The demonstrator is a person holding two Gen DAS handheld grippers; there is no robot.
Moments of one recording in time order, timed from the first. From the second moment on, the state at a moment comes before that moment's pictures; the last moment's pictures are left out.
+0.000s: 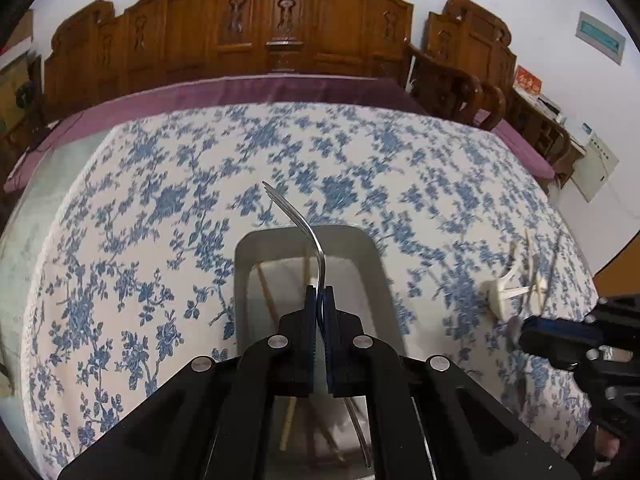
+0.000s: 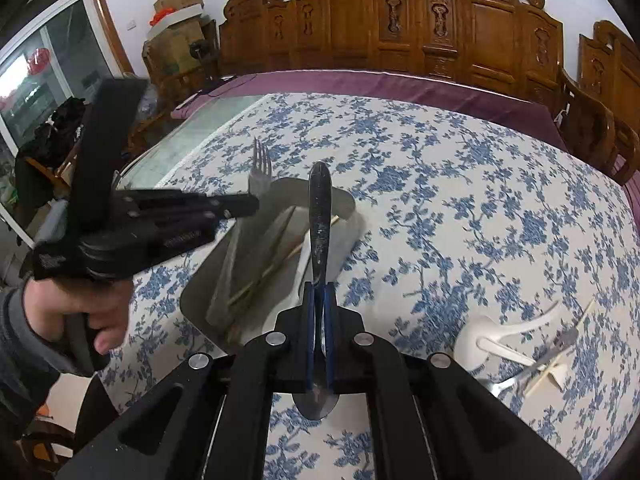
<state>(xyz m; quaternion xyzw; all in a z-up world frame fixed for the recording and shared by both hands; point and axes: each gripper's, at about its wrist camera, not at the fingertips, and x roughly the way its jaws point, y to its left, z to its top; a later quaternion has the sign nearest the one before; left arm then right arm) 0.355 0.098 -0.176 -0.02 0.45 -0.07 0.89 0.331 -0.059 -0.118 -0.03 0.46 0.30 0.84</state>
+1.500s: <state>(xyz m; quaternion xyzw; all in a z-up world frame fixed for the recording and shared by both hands) 0.304 0.145 -0.168 -0.04 0.45 -0.06 0.89 0.355 0.013 -0.151 -0.02 0.48 0.33 0.81</state>
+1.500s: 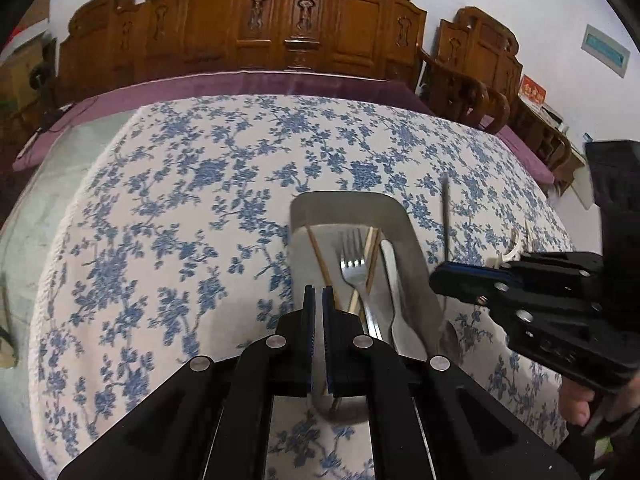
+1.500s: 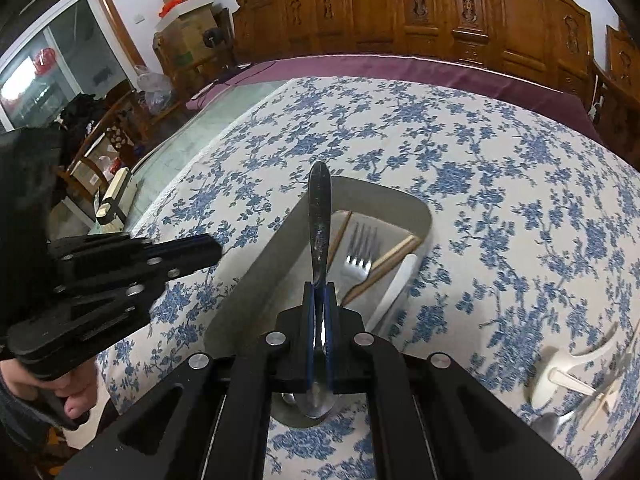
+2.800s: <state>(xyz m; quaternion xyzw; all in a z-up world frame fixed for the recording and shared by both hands) 0.249 0.182 -0.154 -0.04 0.44 -0.02 0.90 0.356 0.046 -0.187 -0.01 0.52 0.32 0.79</state>
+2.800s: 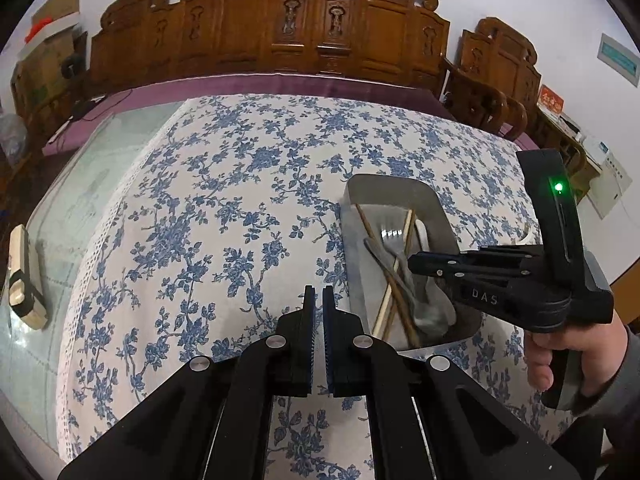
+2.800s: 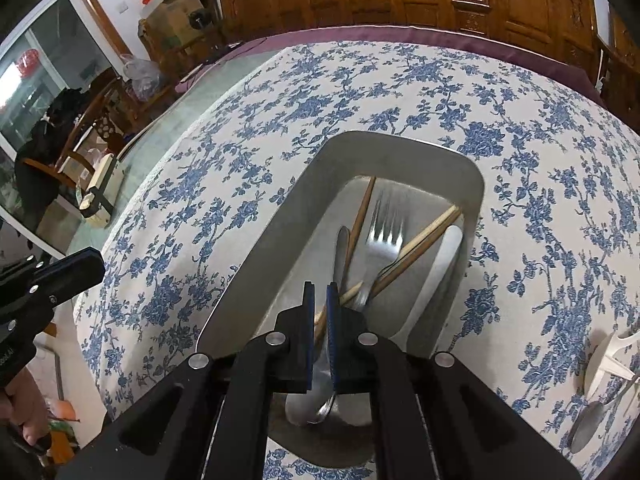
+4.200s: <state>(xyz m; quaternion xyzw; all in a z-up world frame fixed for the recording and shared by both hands) 0.273 0.006 -0.172 -0.01 0.46 -0.14 0.88 0.368 -0.259 -0.225 0.10 0.55 0.10 0.82</state>
